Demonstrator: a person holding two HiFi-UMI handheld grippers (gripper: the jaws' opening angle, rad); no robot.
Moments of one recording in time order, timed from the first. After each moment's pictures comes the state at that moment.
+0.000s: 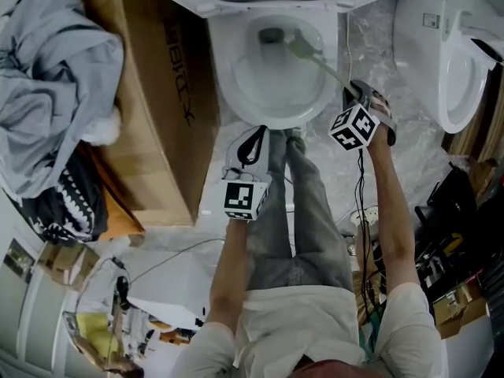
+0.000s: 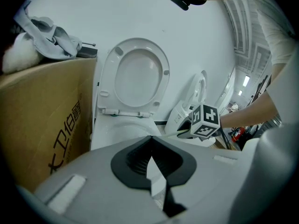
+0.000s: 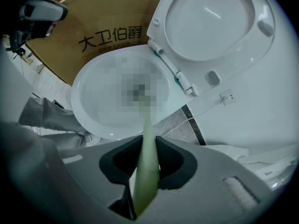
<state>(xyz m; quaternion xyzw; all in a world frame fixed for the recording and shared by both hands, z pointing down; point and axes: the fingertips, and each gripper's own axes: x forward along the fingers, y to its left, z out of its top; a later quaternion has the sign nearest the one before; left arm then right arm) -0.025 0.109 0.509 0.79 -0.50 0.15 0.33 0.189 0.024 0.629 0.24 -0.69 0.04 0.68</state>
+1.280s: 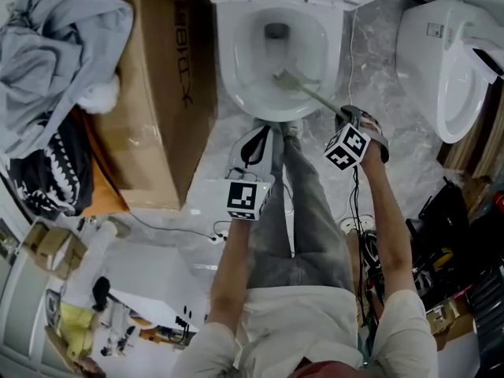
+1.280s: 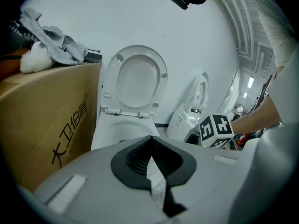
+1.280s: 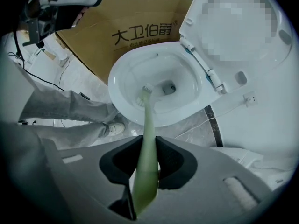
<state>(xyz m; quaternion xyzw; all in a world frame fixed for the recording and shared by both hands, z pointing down) -0.008 0.142 0.497 0.77 -0.54 0.14 0.32 0.186 0.123 0.633 0.12 -0.70 0.07 0.70</state>
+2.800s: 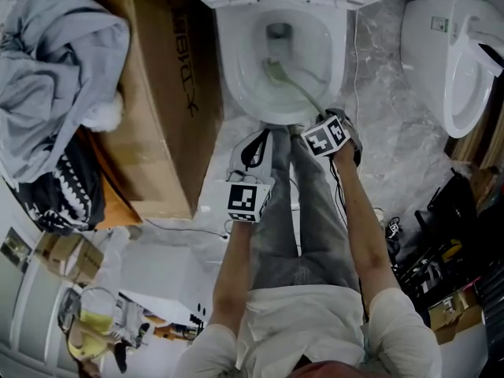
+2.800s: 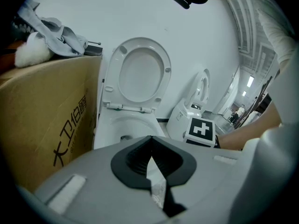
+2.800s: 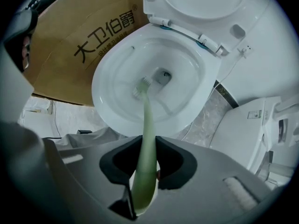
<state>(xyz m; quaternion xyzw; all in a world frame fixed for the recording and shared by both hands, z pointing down) -0.025 0.139 0.514 0.77 -0.51 0.16 0.35 0.133 0.141 0.681 0.25 -0.65 0.28 0.66</state>
